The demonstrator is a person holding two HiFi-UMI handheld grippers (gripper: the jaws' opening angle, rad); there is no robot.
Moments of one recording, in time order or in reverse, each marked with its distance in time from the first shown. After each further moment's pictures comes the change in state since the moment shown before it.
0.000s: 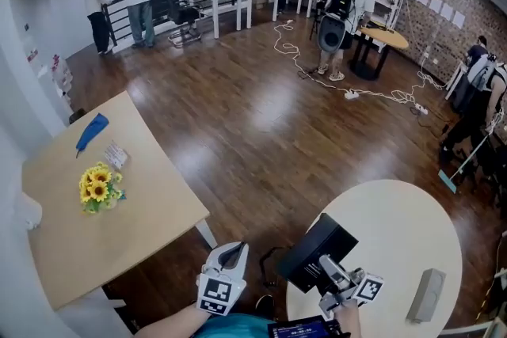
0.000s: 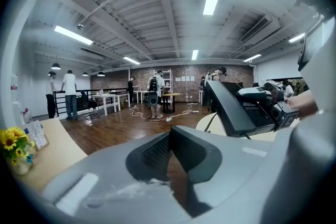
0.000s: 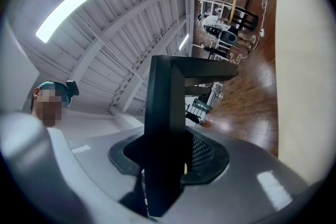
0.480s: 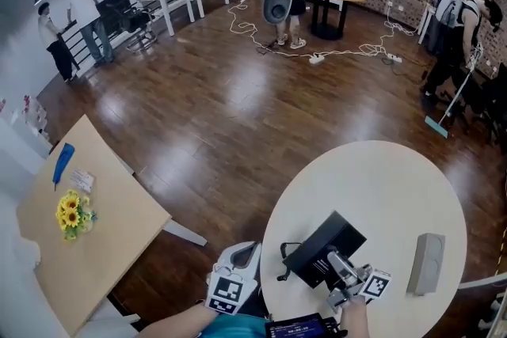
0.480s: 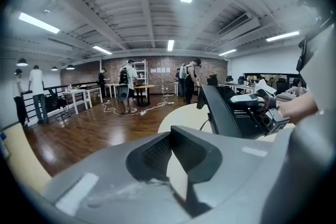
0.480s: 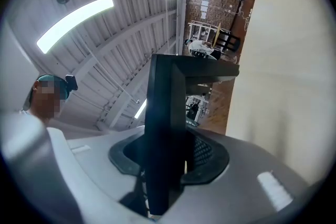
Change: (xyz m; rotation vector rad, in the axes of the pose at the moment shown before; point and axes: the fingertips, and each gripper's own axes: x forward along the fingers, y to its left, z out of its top) left arm 0.088 -0.154 0.000 0.088 0.099 -0.266; right arm -0.153 -0.065 0.052 0.016 -0.196 -0.135
